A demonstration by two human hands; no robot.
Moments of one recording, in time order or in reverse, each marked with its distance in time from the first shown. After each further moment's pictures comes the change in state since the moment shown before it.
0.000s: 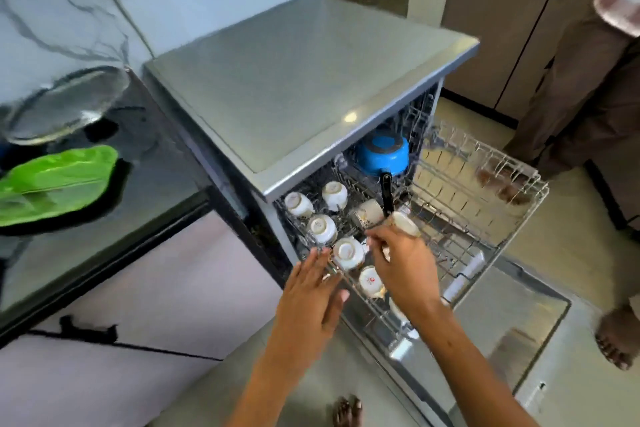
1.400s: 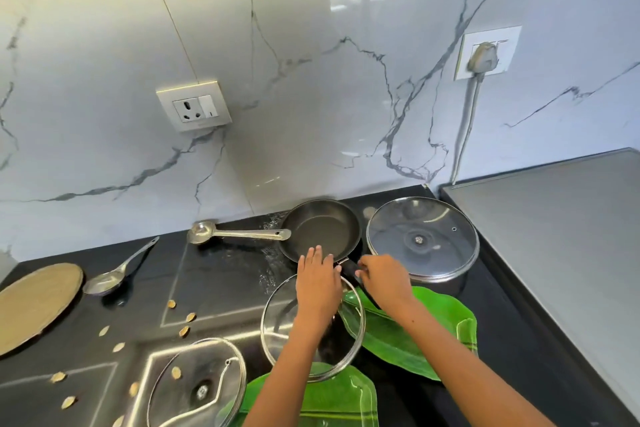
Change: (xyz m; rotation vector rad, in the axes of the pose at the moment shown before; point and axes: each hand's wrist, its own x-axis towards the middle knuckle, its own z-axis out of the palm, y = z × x) left_hand -0.002 -0.443 -0.364 0.276 0.213 -0.703; right_hand 0.171 -0.534 0.274 -0.143 -0.497 -0.439
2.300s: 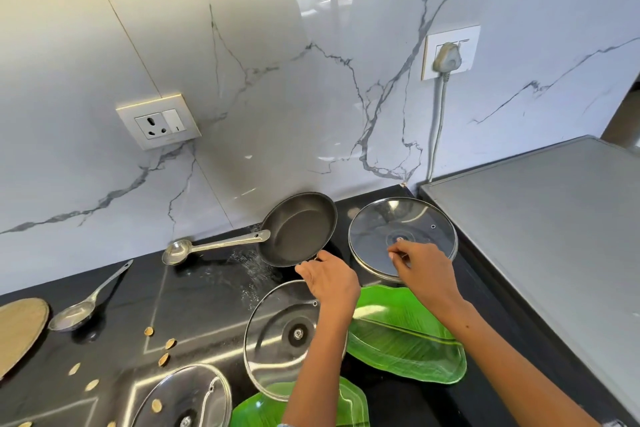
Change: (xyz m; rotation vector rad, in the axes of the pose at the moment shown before) left_hand 0.024 0.073 -0.014 0.107 -0.230 -0.407; right_hand -0.017 0.061 -0.050 0.122 0.307 0.040
